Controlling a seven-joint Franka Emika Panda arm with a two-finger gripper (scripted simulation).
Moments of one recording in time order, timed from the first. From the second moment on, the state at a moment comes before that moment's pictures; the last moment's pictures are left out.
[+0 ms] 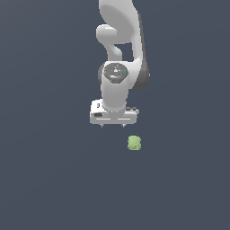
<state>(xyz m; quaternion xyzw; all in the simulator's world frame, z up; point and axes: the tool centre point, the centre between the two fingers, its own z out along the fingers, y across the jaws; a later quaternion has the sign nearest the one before) -0.003 -0.010 0.144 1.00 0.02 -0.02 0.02</state>
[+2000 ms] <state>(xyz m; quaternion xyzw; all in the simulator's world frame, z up) 0.035 0.101 0.041 1.00 -0.06 0.00 0.00</state>
